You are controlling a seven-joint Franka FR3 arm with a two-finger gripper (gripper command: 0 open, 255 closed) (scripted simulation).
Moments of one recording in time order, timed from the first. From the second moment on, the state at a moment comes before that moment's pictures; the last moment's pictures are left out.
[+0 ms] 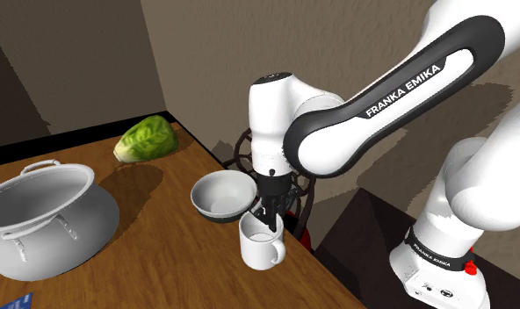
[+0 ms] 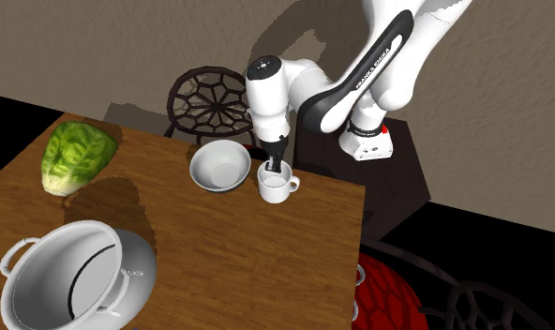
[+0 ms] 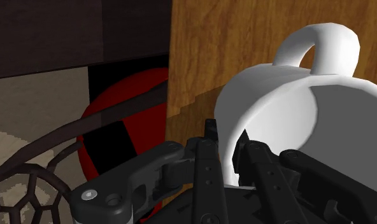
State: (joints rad) arm 0.08 -0.28 0.58 -2.56 0.28 2.25 0.65
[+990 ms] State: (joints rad) arm 0.09 -0.38 0.54 -2.48 0.29 2.07 0.64
